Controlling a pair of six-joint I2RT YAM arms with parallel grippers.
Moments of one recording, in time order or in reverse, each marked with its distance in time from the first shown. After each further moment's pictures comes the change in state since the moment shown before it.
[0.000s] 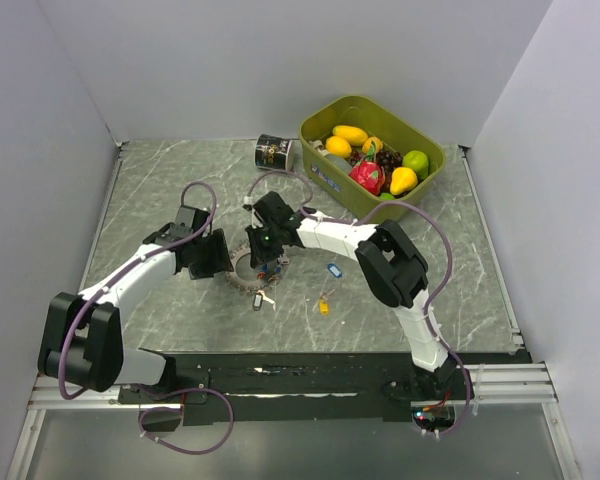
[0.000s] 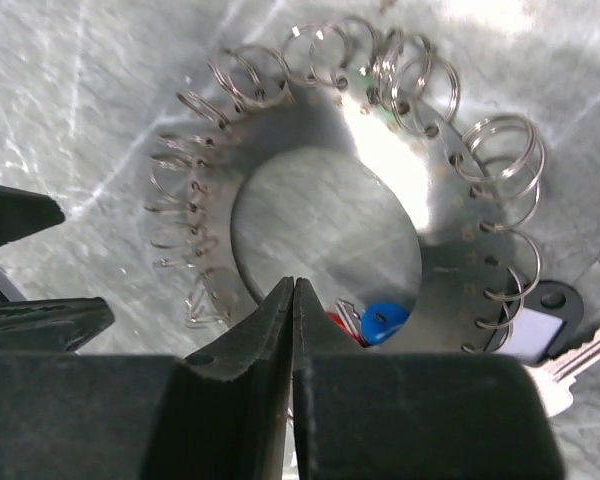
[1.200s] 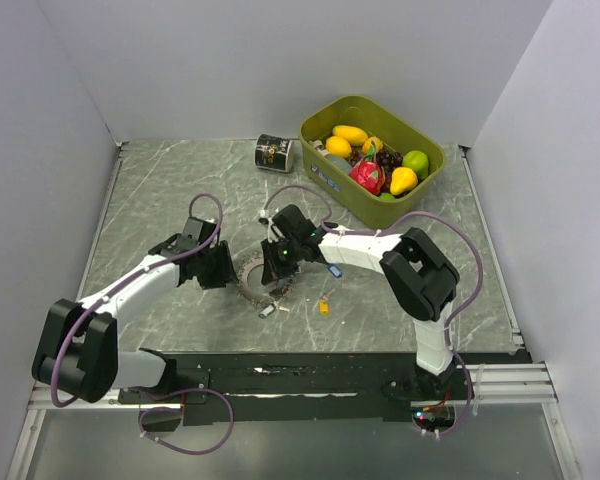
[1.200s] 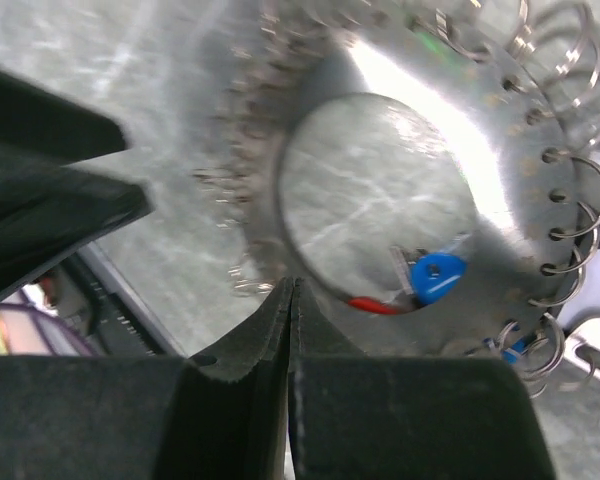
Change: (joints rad) left arm -0.078 -0.045 -0.081 0.030 0.042 -0.059; right arm -0.005 -0.216 -0.344 0.129 -0.103 0.054
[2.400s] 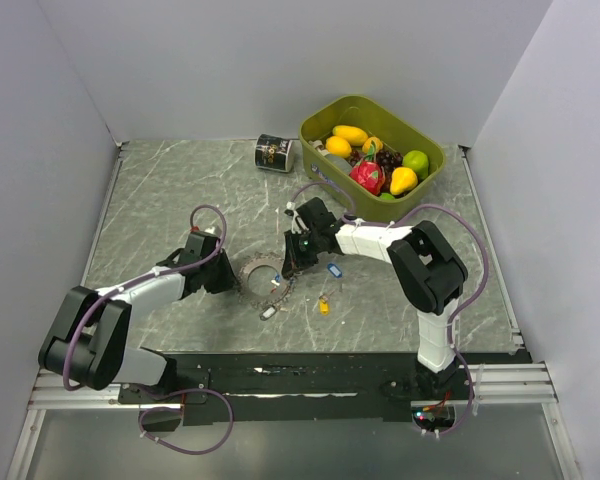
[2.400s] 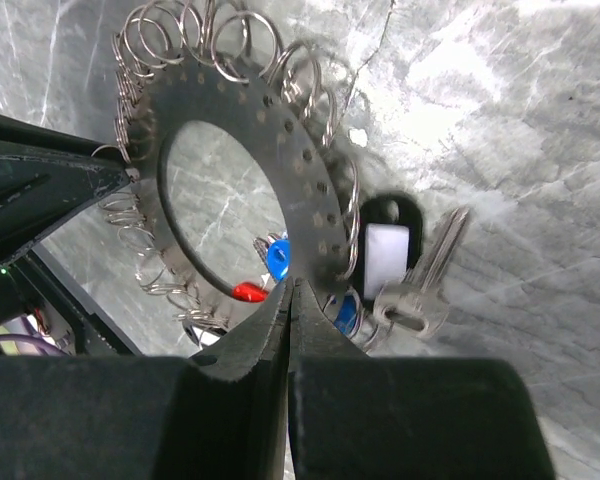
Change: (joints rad) left arm 0.001 0.059 -0.182 0.349 0.014 -0.056; right arm -0.140 -0.011 -0.063 0.008 -0.023 0.010
